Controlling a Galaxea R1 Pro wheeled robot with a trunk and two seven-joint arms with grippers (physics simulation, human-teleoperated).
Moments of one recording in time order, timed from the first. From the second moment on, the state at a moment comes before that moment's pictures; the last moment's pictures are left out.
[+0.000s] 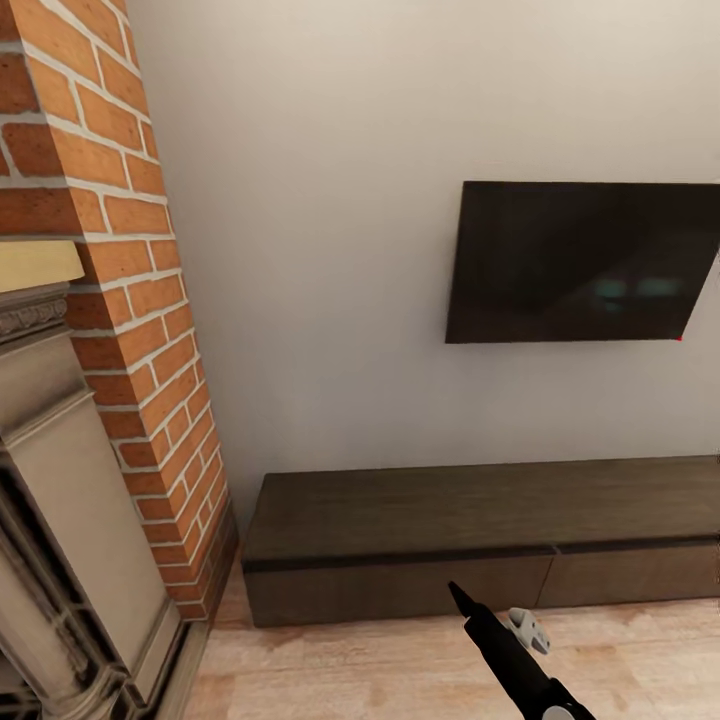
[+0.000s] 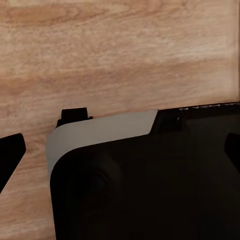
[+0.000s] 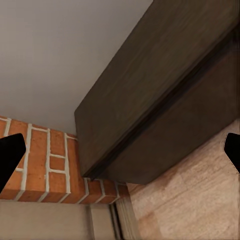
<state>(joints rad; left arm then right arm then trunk) -0.01 0.06 0.00 -0.28 0.00 0.00 -0.26 -0.01 -0.01 -0.01 -1.27 -0.91 0.24 0.08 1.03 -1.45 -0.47</state>
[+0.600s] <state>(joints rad) -0.01 0.06 0.00 -0.28 0.00 0.00 -0.26 -0.01 0.00 -0.01 -1.24 -0.98 0.25 0.10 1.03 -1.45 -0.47</state>
